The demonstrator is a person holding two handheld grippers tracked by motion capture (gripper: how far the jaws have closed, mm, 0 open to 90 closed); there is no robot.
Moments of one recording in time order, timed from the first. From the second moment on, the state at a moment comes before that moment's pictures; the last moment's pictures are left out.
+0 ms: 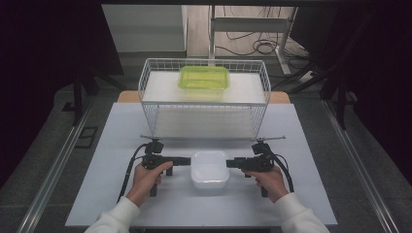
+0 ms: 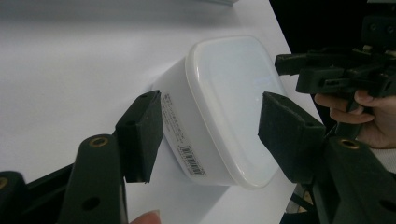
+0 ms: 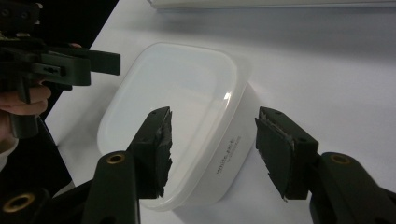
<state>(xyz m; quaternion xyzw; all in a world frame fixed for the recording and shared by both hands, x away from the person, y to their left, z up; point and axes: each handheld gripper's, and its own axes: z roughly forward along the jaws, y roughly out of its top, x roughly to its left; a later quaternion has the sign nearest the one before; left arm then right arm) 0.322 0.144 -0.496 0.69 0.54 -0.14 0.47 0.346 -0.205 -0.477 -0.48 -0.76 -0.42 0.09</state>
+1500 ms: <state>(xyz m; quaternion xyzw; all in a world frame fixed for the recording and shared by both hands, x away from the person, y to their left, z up) 0.307 0.135 -0.494 0.68 0.52 -0.16 0.49 0.334 -0.211 -0.480 -0.49 -0.73 -0.46 0.13</state>
